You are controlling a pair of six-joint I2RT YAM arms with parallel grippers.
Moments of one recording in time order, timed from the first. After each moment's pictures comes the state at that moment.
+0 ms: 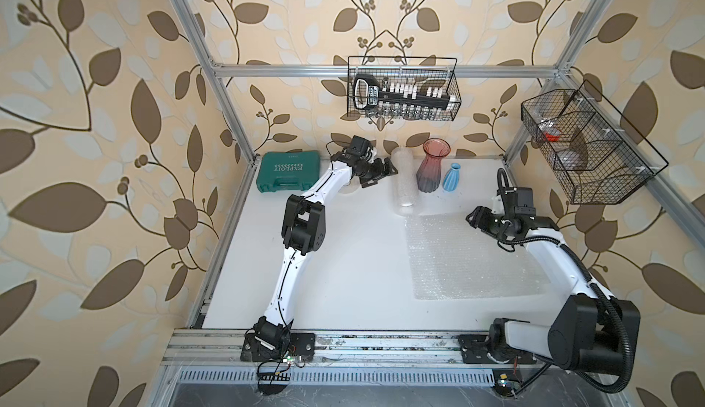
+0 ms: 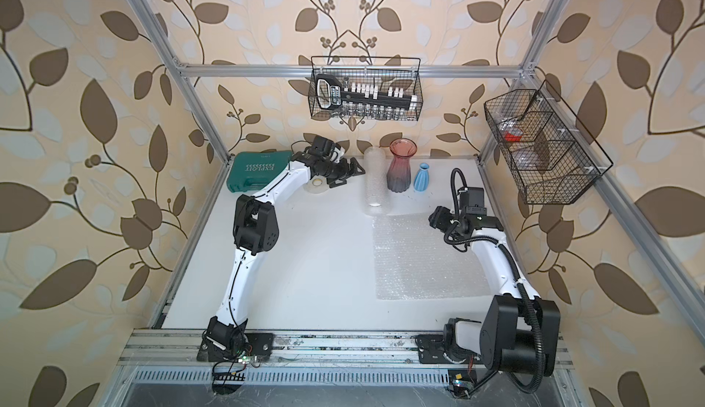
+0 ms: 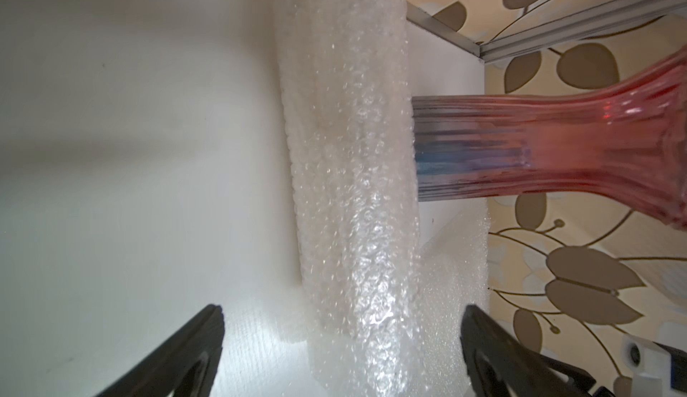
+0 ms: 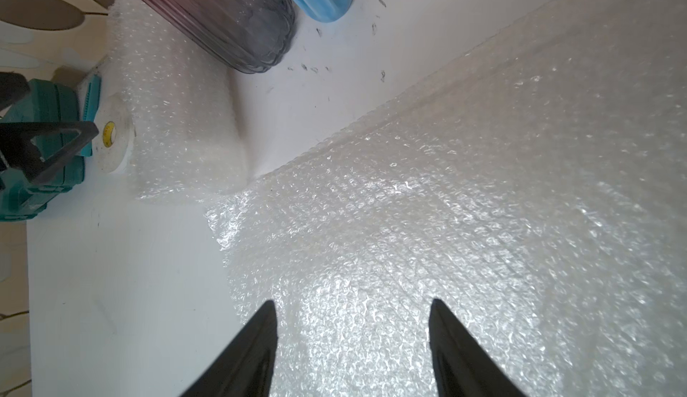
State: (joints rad) left arm -0.37 2.47 2.32 -0.66 0.55 -0.66; right arm -0.13 1.28 0.92 -0.59 -0.22 0.39
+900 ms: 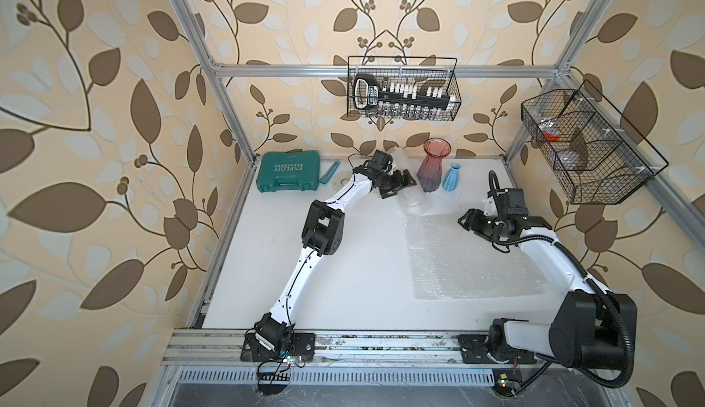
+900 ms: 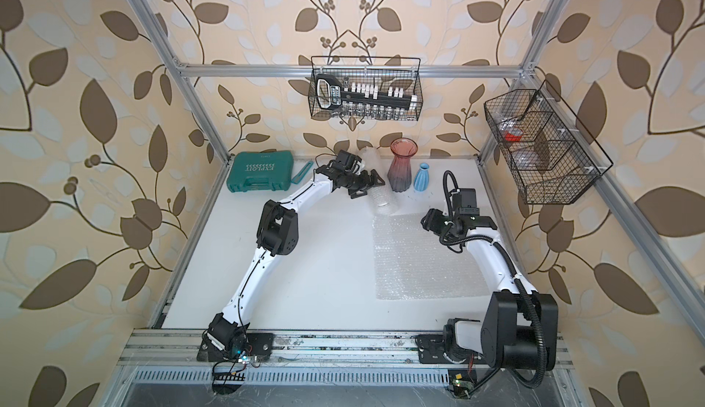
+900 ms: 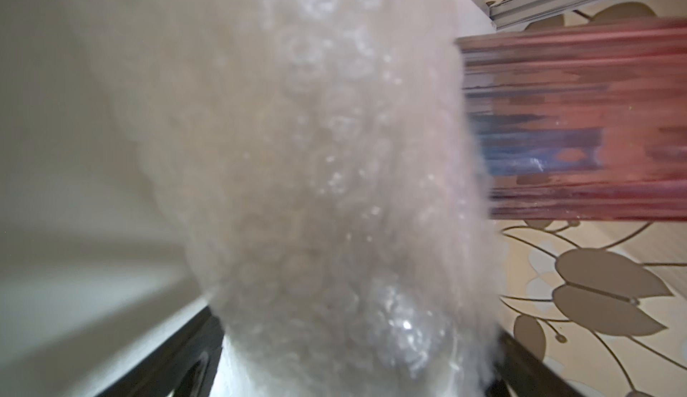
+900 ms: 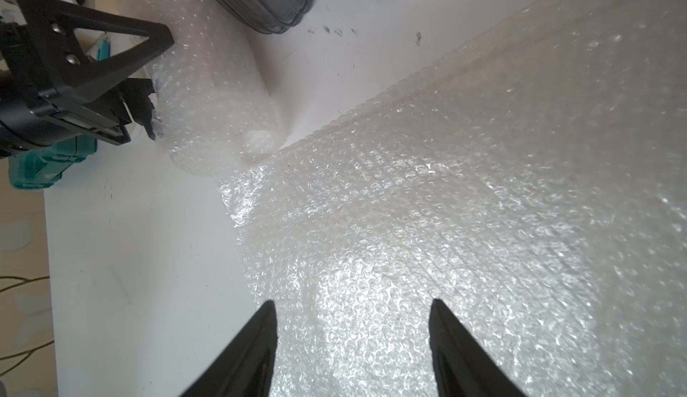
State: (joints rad) left arm -0.48 2.67 2.45 -0.56 0.56 -0.77; right arm -0.07 1.30 0.90 -0.58 -0.25 0.41
